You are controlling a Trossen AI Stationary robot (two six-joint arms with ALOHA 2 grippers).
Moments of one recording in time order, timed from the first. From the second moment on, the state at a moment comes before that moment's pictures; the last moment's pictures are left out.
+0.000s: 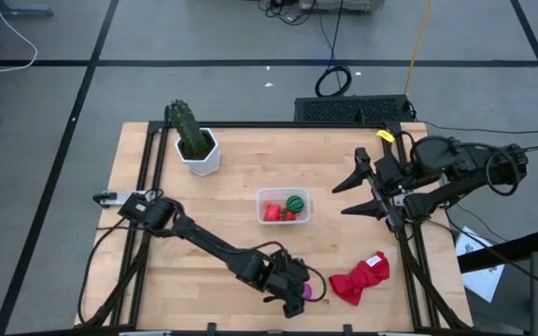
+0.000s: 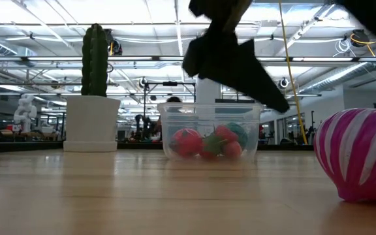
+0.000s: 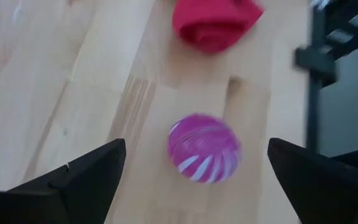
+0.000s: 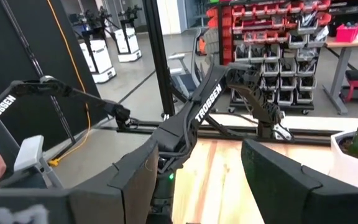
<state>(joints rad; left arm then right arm) -0.47 2.28 1.89 -0.51 -0.22 -0.69 0.24 1.01 1.34 -0.47 -0.08 0.14</state>
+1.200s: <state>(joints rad) -0.44 2.37 1.89 -0.42 -0.17 -0.60 0.24 1.01 1.34 -0.53 -0.08 0.13</state>
